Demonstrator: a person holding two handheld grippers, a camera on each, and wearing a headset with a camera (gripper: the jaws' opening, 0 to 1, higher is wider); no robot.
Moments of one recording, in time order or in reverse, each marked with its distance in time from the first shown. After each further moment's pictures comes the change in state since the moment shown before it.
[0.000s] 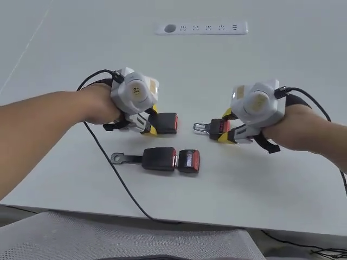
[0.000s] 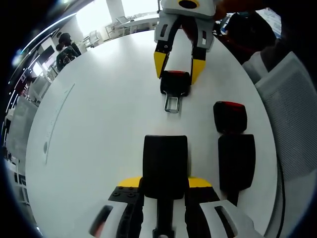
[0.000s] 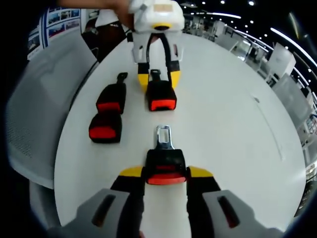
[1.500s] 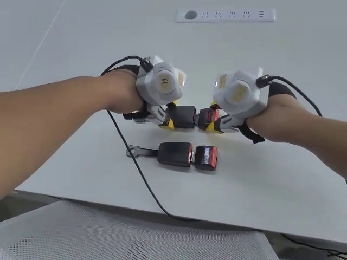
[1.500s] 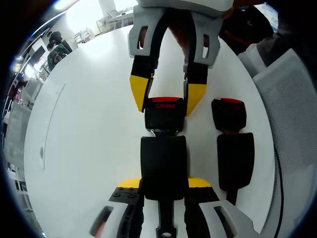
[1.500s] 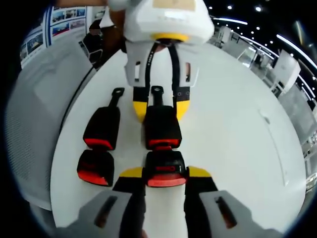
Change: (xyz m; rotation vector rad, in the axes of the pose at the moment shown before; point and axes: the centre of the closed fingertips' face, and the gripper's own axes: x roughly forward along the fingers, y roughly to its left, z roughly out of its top) left arm 0.001 -0.003 0.000 0.040 0.083 -0.047; right arm 0.038 -0.004 0.055 -0.042 -0.036 0.029
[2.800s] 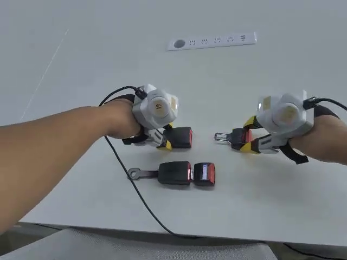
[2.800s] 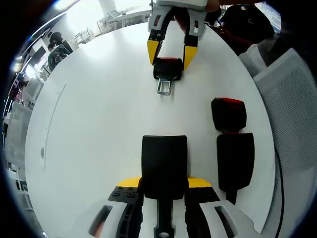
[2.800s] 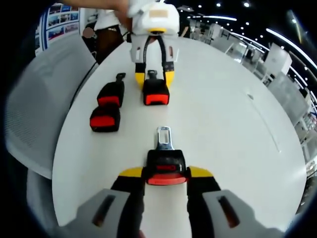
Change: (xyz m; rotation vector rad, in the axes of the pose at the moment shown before) left arm 0.001 0.002 0.001 0.000 0.004 0.009; right arm -0.063 0.004 -0.084 0.055 0.004 -0.054
